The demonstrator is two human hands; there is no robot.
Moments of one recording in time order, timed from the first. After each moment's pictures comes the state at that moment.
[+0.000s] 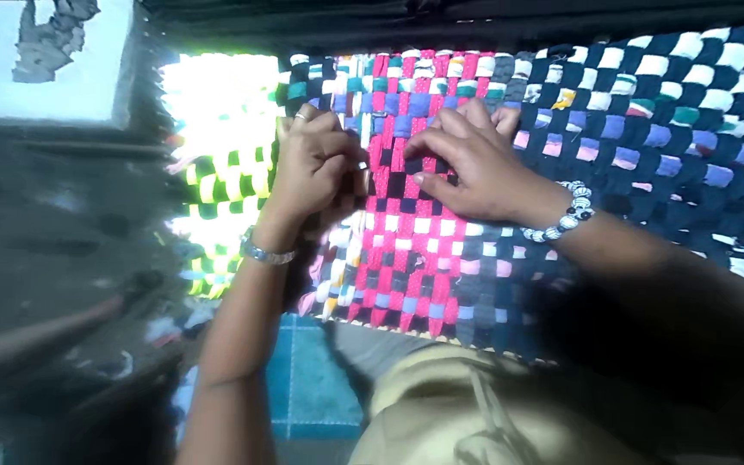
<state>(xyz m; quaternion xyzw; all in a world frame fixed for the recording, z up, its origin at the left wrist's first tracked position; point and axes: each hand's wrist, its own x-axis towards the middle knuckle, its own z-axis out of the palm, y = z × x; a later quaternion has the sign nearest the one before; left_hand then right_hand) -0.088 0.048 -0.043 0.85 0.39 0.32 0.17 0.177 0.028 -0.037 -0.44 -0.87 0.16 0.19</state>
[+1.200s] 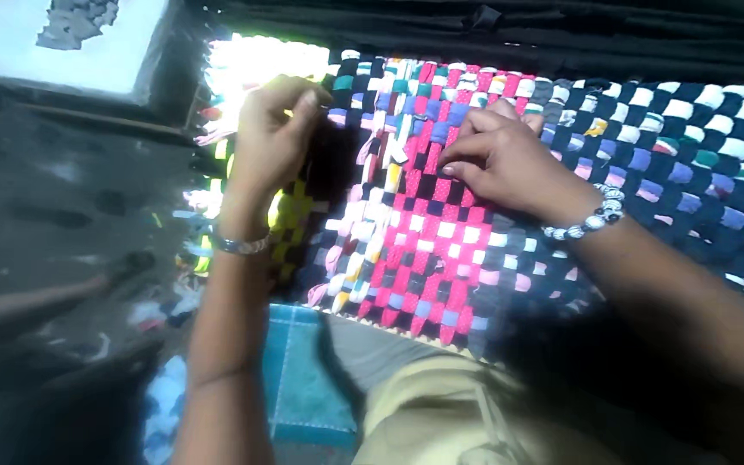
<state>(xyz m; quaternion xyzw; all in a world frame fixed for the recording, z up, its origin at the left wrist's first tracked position) -0.142 0.040 -0.014 0.75 0.47 0.40 0.23 0.171 0.038 -0.027 -0.42 -0.87 0.19 0.18</state>
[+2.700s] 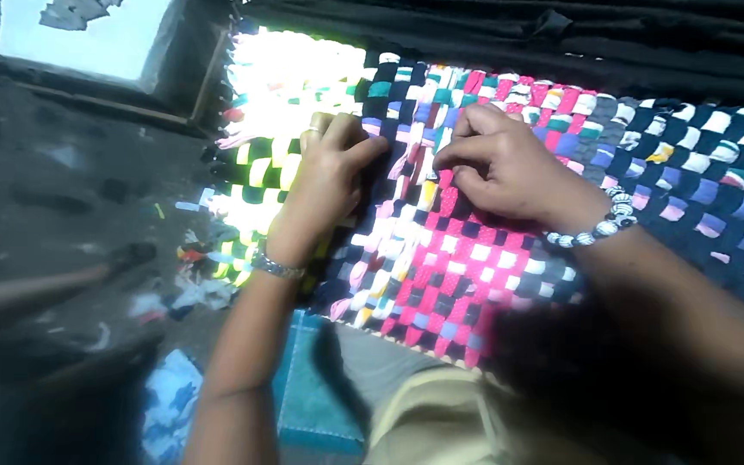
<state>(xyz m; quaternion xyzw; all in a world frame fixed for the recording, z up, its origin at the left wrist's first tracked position) -0.133 0.027 -0.050 0.83 0.47 0.29 0.06 0.126 0.062 -0.027 -0.33 -0.89 0.21 0.22</state>
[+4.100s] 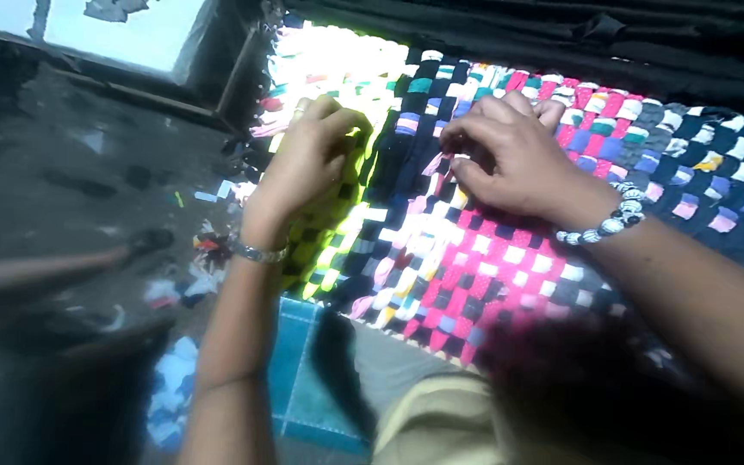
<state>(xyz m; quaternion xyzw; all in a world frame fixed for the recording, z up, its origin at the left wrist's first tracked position) -0.190 0.029 -0.021 0.81 0.52 0.22 0.14 0.095 0.062 -0.025 -0.38 -0.90 0.14 0.18</state>
